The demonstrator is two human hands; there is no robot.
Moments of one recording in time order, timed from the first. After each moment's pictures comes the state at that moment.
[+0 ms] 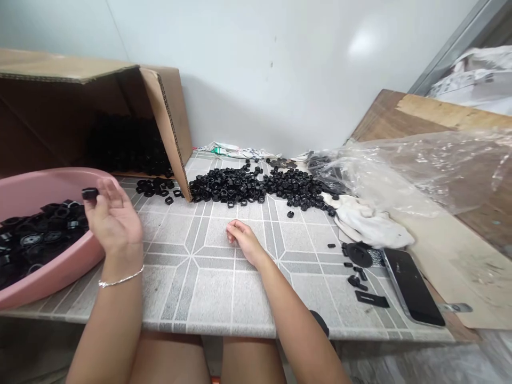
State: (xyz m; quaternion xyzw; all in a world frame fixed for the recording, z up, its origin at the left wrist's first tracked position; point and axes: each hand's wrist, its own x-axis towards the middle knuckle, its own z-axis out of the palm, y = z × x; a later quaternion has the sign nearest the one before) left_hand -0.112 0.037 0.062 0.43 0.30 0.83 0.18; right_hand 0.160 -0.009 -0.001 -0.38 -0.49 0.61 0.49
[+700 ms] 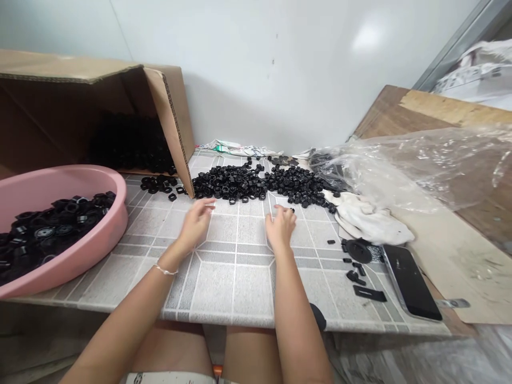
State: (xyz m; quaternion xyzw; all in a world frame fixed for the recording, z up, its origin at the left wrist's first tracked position) left_hand -0.013 0.021 0.028 0.71 0.44 0.48 0.28; right_hand 0.236 0.009 -0.025 -0.72 -0.53 0.04 0.44
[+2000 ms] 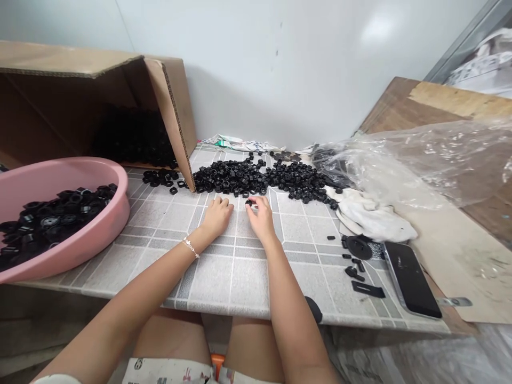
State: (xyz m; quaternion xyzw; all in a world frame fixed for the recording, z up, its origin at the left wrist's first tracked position) left_hand 0.043 0.026 0.017 0.86 0.51 0.06 -0.07; right_hand 0.203 0.020 -0.013 -0.53 -0.62 0.20 0.54
